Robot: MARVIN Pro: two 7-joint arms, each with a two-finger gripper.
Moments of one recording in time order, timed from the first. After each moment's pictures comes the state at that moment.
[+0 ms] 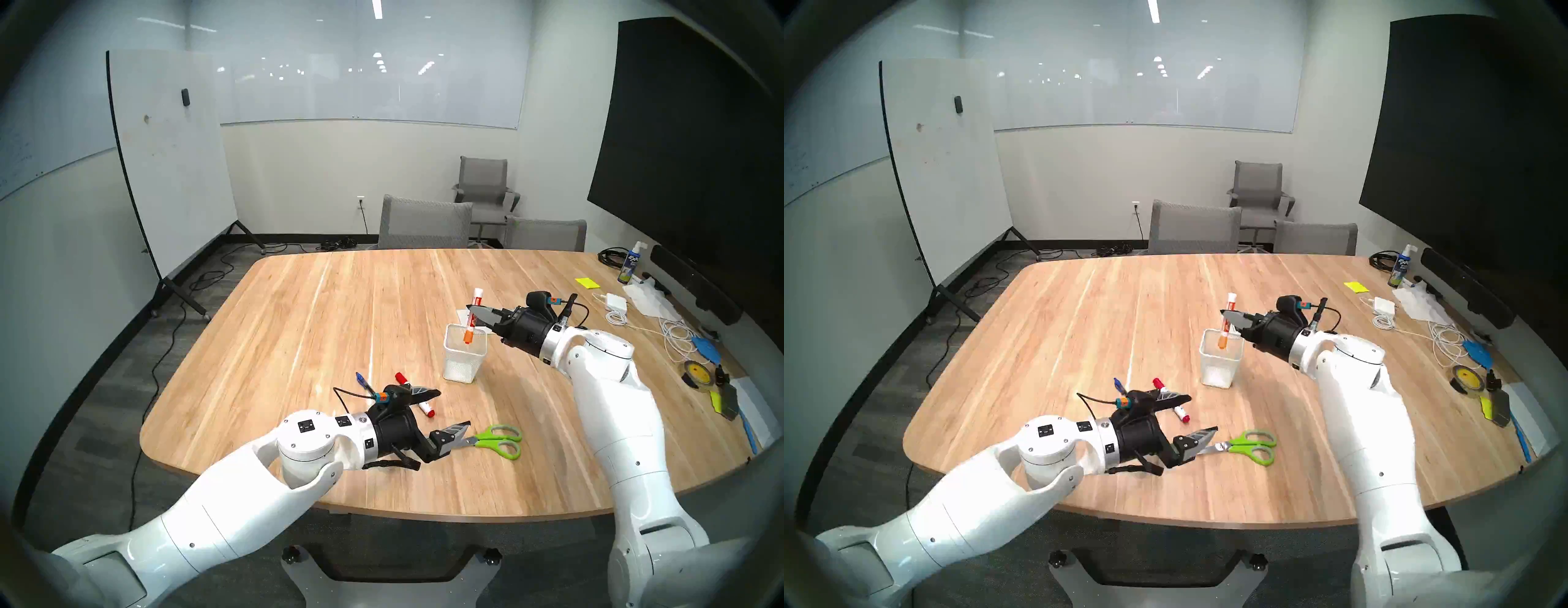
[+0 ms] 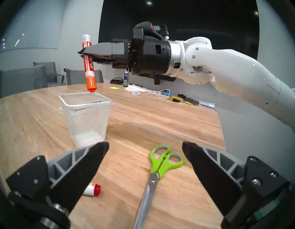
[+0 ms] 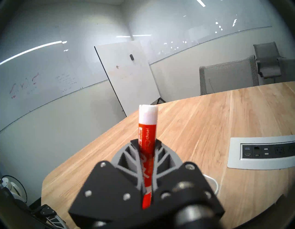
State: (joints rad) left arm 1.38 -1.04 -0.83 -1.70 -0.58 0.11 -0.39; right arm -1.24 -1.26 1.63 -1.41 0.47 0.47 0.74
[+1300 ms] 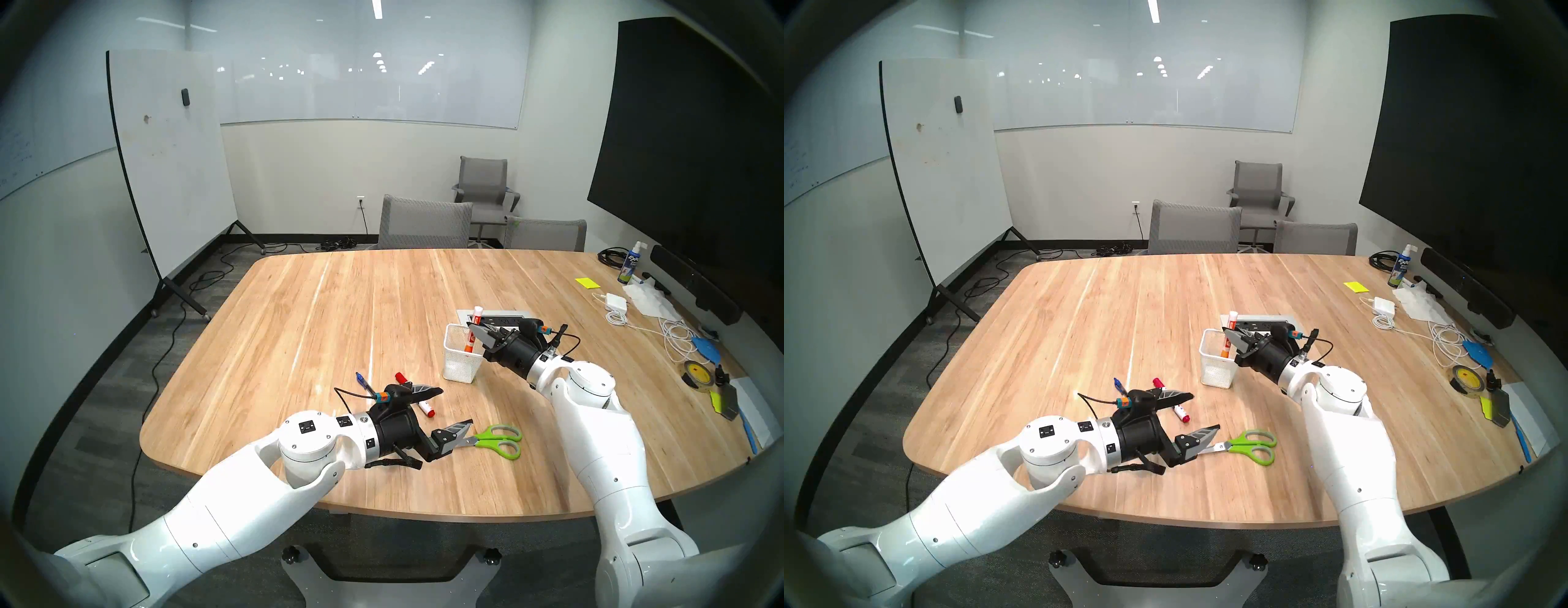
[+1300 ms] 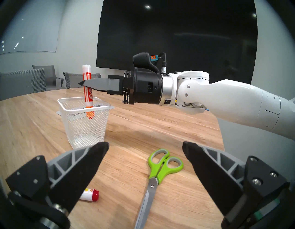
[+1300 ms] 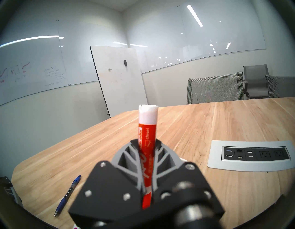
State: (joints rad) left arm 1.38 -1.05 -0.83 -1.69 -0.58 0.08 -0.40; right arm -1.29 -1.30 1.63 -1.26 0.35 0.14 0.76
